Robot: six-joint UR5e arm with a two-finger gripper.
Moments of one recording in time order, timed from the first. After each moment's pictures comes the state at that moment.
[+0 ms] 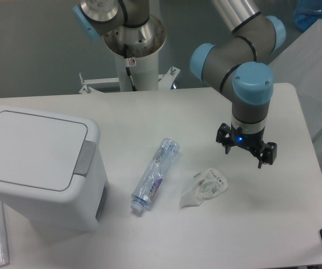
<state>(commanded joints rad) 2.67 -1.96 -1.63 -0.94 1.62 1.24</state>
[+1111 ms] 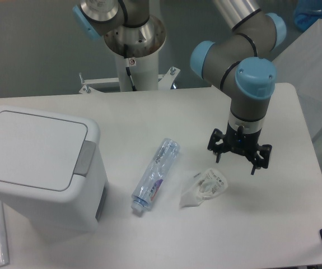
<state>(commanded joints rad) 2.66 -1.94 -1.61 -0.92 1.32 0.85</state>
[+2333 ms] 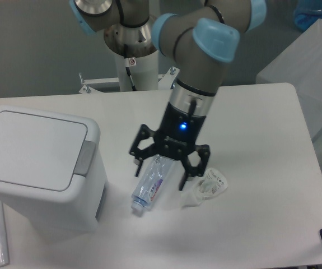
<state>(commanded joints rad) 2.46 -1.79 -1.54 -0.92 0.96 0.49</state>
